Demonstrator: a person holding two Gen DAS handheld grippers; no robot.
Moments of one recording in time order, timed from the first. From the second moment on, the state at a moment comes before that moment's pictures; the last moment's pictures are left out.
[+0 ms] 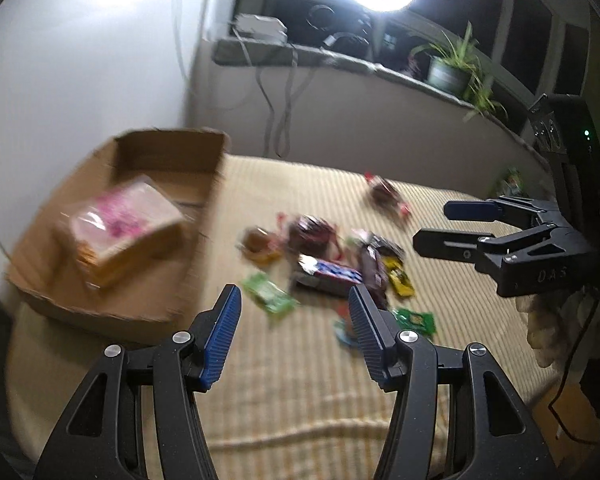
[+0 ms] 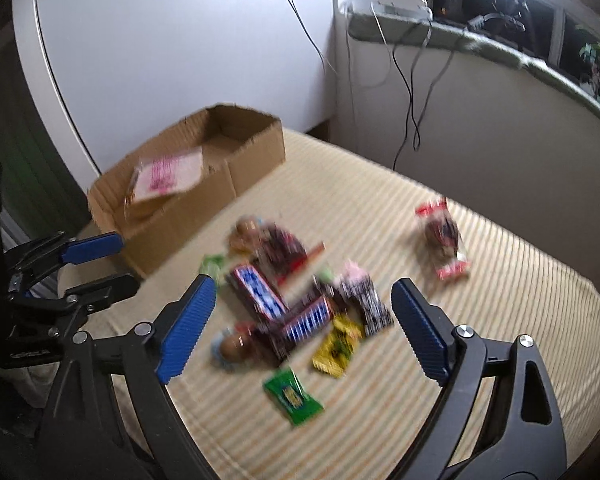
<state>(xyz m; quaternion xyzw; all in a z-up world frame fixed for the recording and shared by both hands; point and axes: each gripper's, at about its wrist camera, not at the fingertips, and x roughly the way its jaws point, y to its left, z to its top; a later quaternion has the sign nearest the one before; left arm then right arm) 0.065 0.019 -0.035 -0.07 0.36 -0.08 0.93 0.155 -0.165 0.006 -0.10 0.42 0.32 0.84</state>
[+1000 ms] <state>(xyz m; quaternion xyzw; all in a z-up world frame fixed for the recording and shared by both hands) 0.101 -0.036 -0.077 -0.04 0.43 -0.15 0.89 0.204 -0.168 -0.065 0.05 0.57 0.34 0.75</state>
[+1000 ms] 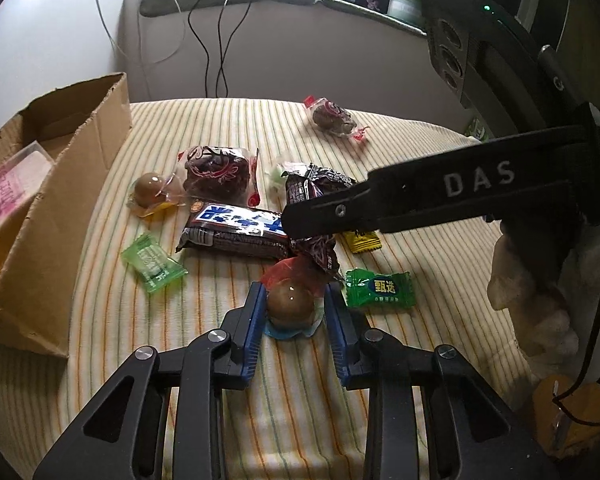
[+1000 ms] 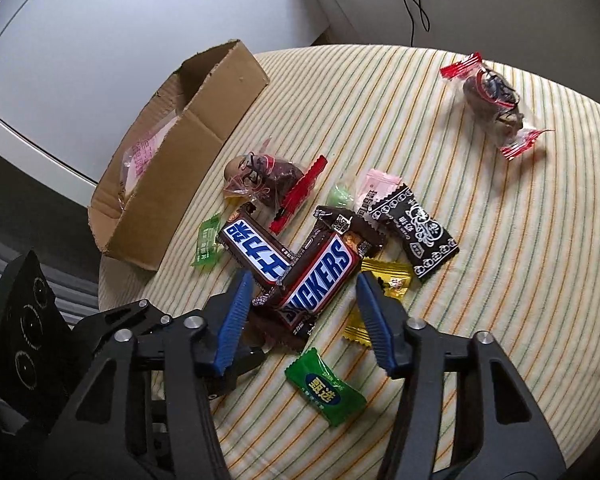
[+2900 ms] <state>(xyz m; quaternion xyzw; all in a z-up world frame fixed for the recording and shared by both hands) 0.080 0.089 -0.014 -0.09 0.33 -0.05 0.94 0.227 -0.057 0.033 -0.01 0.47 0.38 0.80</state>
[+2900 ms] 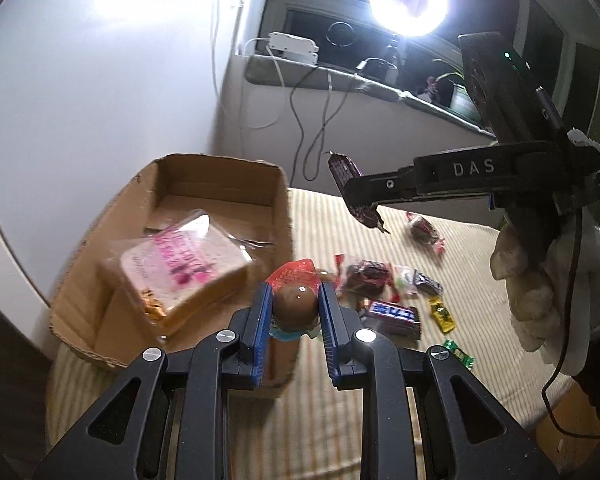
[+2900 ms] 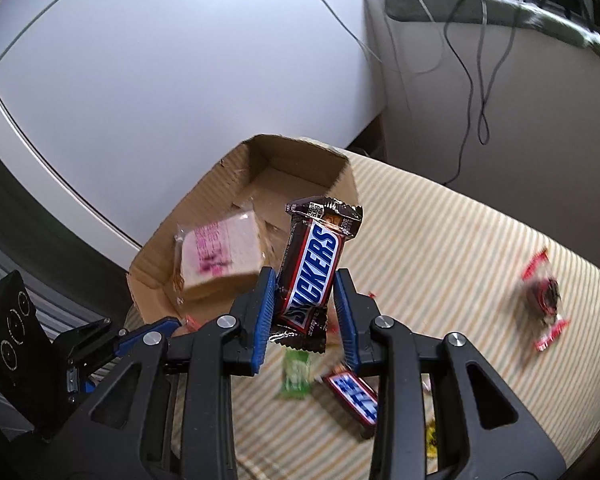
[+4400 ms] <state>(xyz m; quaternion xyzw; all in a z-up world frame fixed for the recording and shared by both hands) 0.082 0.116 -0.015 -0.10 0.33 -0.02 0.94 0.235 -0.007 0.022 -0.09 0.43 0.38 0.82</state>
